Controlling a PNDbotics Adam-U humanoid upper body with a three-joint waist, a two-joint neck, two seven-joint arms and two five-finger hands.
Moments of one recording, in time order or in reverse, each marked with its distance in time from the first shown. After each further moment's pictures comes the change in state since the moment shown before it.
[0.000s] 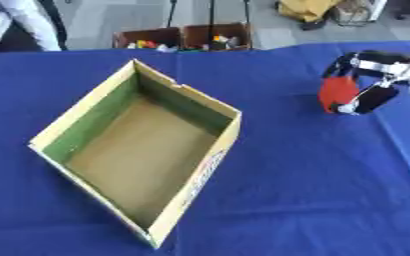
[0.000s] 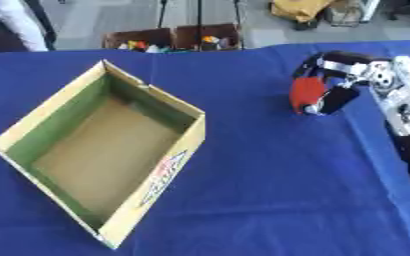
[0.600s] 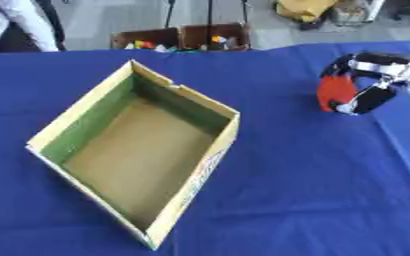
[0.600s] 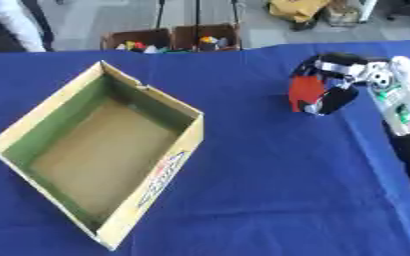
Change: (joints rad) left arm -0.005 -0.006 0.000 0.000 0.000 0.005 -0.005; right arm -0.008 0.000 -0.006 0.009 0.017 -0.005 0.017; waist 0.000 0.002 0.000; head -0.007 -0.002
